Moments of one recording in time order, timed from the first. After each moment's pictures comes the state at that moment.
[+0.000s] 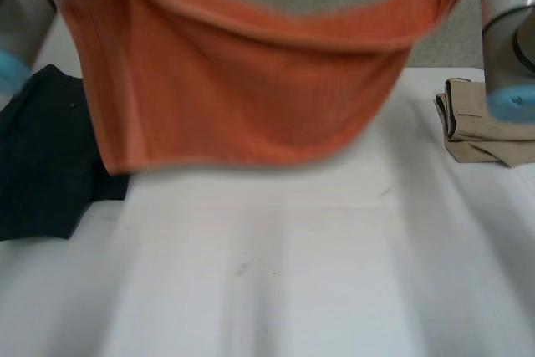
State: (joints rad) left arm 4.45 -2.15 -0.51 3.08 -1.45 3.53; right arm 1.86 -1.02 0.84 -0.36 1.65 2.92; left_hand 1.14 1.20 1.19 1.20 0.98; right_hand 1.11 1.18 1.19 1.20 1.01
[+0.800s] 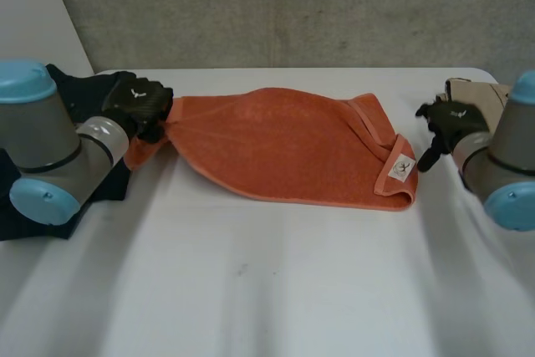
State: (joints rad) left arm 4.47 -2.15 -1.27 3.29 -1.34 3.58; right arm 1.76 -0.89 1.19 -0.05 1.53 2.90; left_hand 1.14 1.20 1.19 1.20 0.98; right_hand 0.35 0.36 0.35 0.34 0.14
